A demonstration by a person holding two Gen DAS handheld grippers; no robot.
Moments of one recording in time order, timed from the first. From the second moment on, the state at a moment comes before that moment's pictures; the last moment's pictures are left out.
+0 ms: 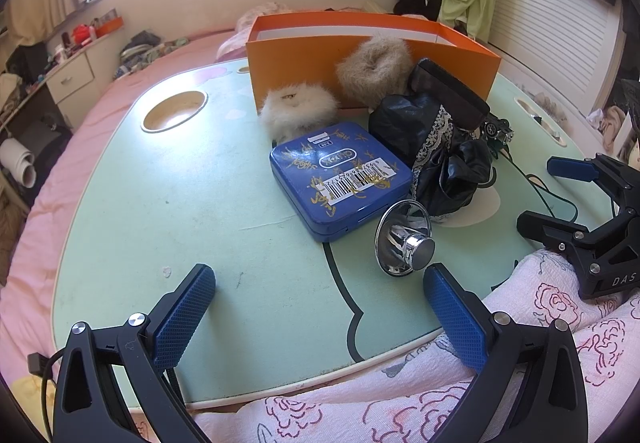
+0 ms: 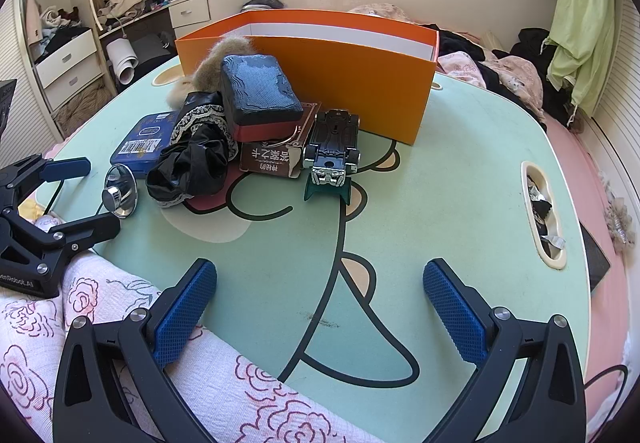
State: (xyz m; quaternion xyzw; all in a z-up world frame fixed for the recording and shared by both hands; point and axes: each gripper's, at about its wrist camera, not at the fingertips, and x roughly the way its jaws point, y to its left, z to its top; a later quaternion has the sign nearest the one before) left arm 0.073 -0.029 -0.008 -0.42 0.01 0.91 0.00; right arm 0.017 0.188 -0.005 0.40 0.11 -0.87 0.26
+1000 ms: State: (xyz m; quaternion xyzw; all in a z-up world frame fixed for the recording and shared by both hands) left arm 0.073 0.006 0.001 -0.38 0.05 0.92 0.08; right arm -0.018 0.186 0.022 0.39 0.07 -0.89 0.21
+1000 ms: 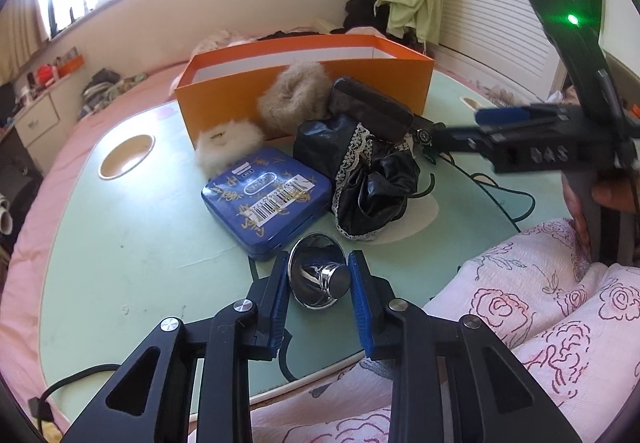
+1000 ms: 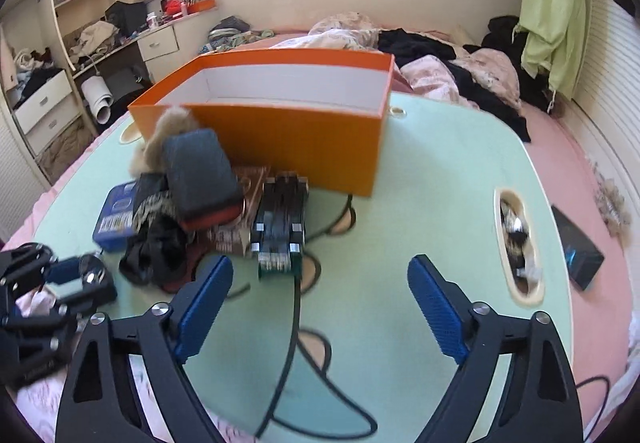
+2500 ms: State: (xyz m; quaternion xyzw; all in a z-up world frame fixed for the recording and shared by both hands) left arm -0.098 -0.008 0.087 -0.36 -0.03 0.93 0.04; right arm -0.098 0.158 0.076 0.36 0.00 -0.90 0.23
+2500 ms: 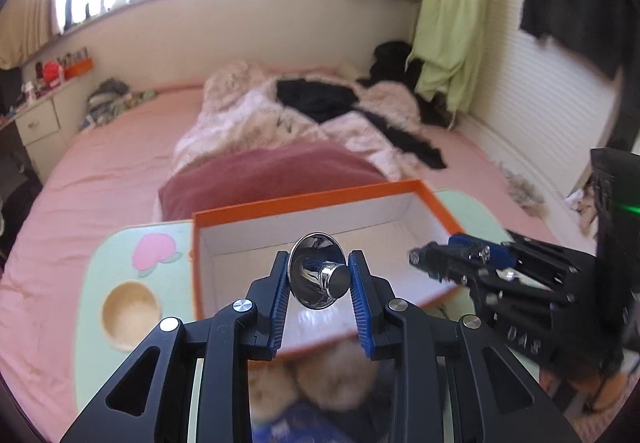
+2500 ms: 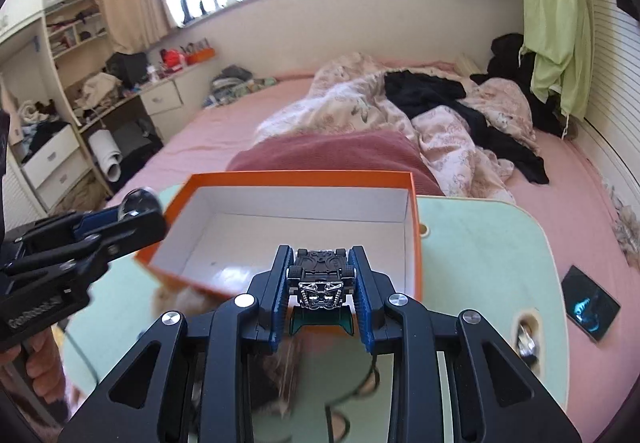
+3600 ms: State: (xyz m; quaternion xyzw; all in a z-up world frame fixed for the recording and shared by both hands) left arm 0.044 -0.001 -0.010 -0.44 0.03 0.90 0.02; right arm 0.026 0.192 -0.011 0.41 0.11 -0.87 0.25
